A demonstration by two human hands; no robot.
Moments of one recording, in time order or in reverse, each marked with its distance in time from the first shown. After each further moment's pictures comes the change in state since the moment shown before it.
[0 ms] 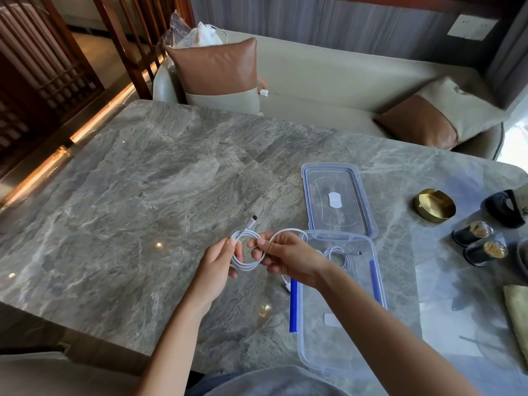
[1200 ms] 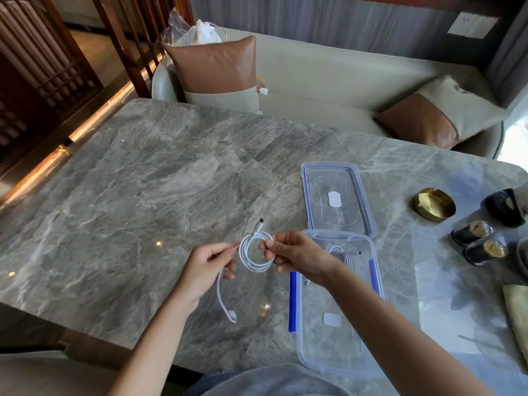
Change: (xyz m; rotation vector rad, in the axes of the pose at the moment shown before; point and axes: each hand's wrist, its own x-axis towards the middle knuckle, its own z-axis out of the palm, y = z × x) left_hand 0.009 -0.016 -0.019 -0.097 -0.056 -0.170; right_hand -0.005 -0.001 -0.016 -0.127 0.114 0.043
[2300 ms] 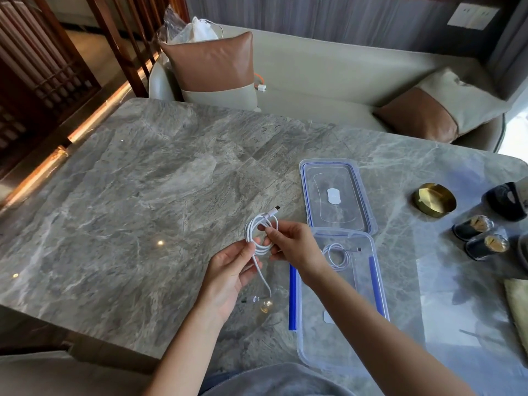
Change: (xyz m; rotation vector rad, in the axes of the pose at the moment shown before) left_hand -0.020 0.016 0.047 -0.492 -0.045 -0.067; right_hand 0.006 0.000 0.014 -0.015 0.352 -0.201
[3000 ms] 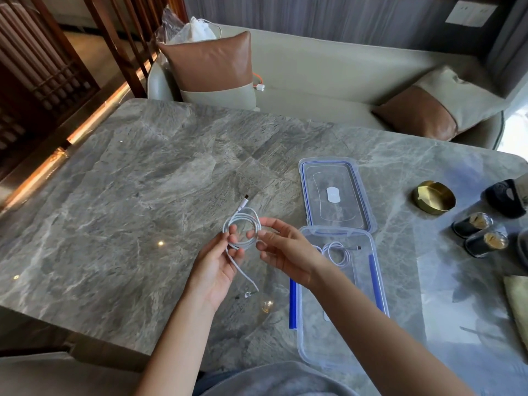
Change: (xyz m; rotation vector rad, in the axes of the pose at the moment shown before) left_hand 0.017 0.012 -0.011 -0.315 0.171 -0.042; right_hand -0.001 0.002 0.002 0.457 -0.246 0.201
